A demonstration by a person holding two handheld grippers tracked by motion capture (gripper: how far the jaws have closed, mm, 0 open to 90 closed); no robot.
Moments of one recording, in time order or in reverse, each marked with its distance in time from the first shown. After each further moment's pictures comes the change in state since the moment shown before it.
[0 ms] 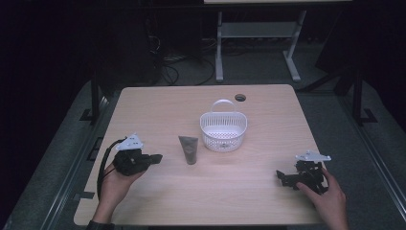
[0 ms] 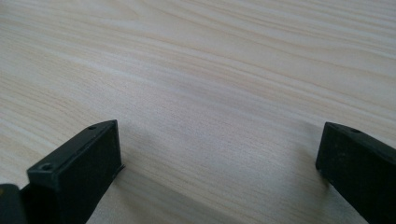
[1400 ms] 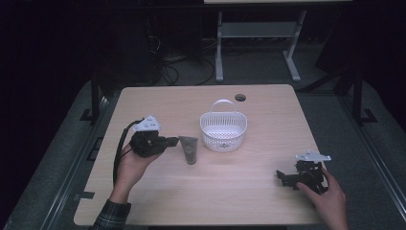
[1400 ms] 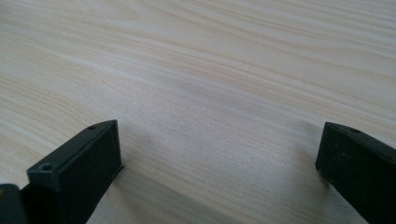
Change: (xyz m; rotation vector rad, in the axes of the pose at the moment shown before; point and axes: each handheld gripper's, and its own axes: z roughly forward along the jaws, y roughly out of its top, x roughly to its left) left arm -0.005 0.060 0.025 -0.044 -0.028 0.079; right arm 0.000 0.000 0.000 0.000 0.000 0.000
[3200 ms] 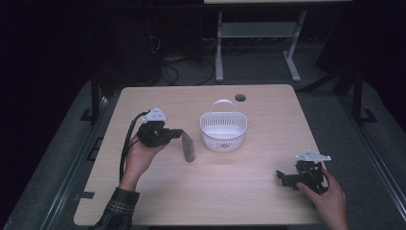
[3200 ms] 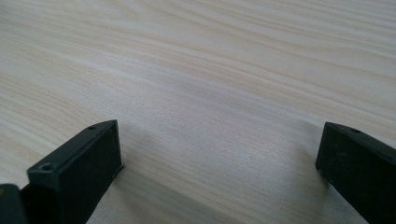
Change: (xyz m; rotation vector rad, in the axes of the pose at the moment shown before) left arm 0.018 0.013 0.021 0.016 0.032 -0.021; right arm 0.000 0.000 0.000 0.000 0.000 -0.001
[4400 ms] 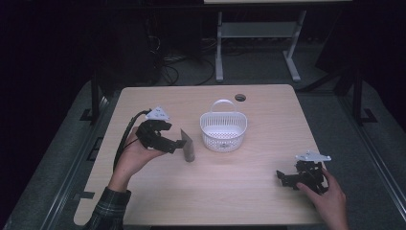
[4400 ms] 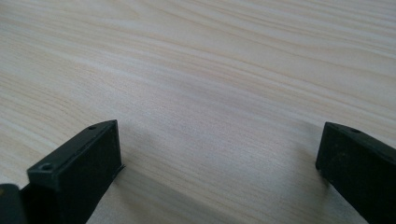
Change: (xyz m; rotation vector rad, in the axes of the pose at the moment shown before) left arm -0.013 0.016 -0.011 0.099 0.032 0.025; right arm 0.000 0.000 0.000 0.000 -0.001 -0.001
